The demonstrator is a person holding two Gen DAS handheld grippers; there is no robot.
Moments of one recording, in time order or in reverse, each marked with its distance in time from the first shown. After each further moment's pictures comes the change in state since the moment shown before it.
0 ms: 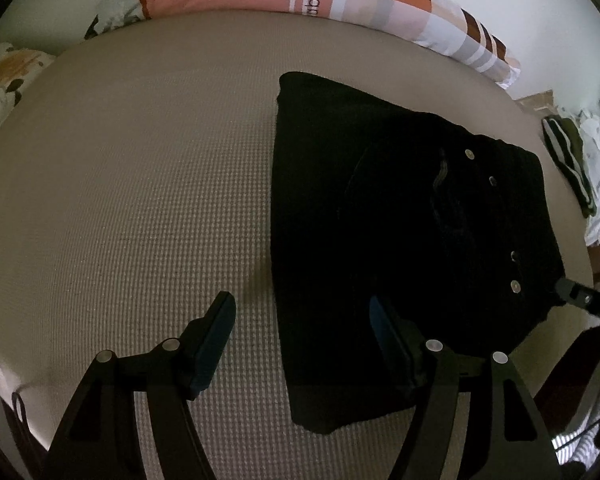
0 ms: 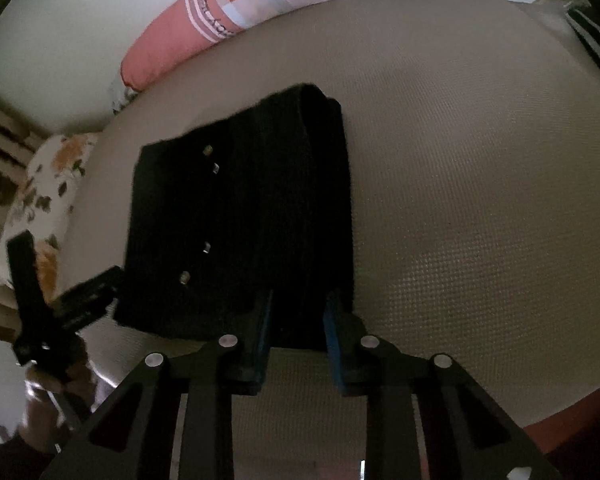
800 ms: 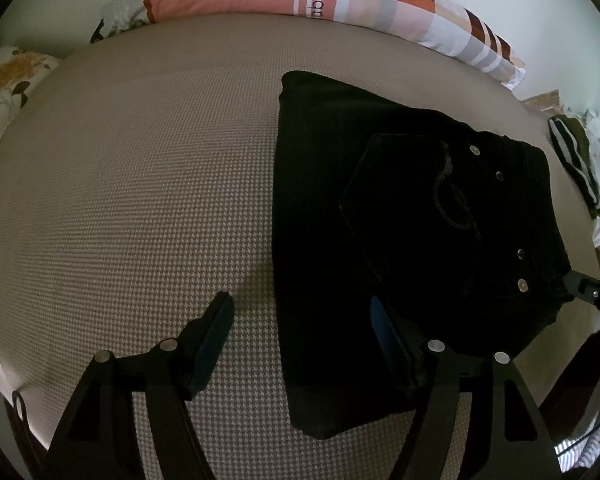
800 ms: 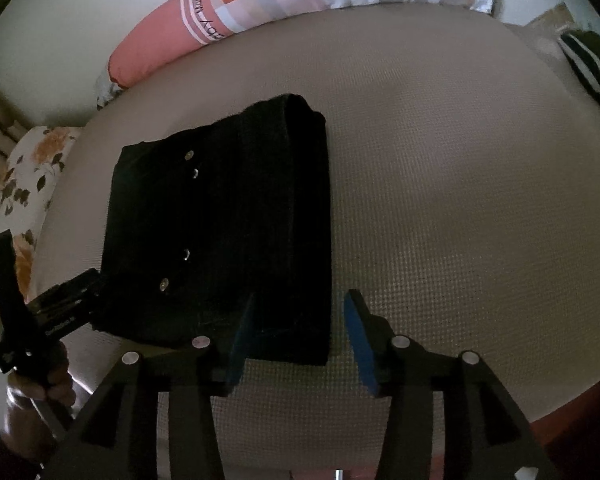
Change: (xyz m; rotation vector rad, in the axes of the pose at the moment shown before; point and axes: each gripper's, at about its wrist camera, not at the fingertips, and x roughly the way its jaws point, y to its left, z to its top) left arm 0.003 -0.002 -0.004 -0.001 -0.017 0.029; right arm -0.006 0.009 0.006 -0.041 -0.027 -0.101
